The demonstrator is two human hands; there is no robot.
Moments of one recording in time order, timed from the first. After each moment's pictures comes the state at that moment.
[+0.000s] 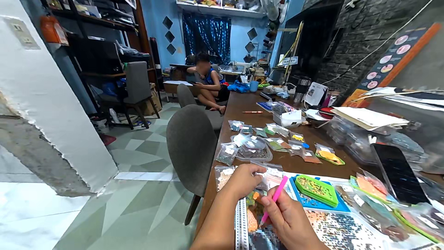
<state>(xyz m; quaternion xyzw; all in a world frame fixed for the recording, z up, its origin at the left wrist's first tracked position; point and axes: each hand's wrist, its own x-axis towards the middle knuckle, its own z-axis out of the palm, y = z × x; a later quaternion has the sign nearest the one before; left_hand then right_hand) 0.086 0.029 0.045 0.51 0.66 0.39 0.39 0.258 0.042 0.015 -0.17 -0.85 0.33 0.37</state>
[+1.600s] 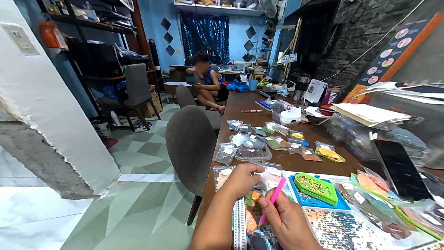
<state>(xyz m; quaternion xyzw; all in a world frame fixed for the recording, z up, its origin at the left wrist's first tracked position) 0.086 0.028 0.045 0.51 0.67 0.38 0.38 0.257 0.037 0.011 -0.19 -0.85 0.30 0.40</state>
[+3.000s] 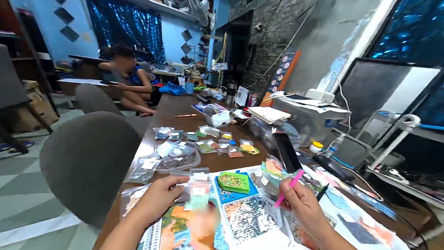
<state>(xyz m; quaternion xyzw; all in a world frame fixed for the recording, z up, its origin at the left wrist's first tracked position) 0.084 0.028 0.039 0.52 0.68 0.40 0.34 0.442 0.104 0.045 -0.29 -0.78 0.30 0.47</state>
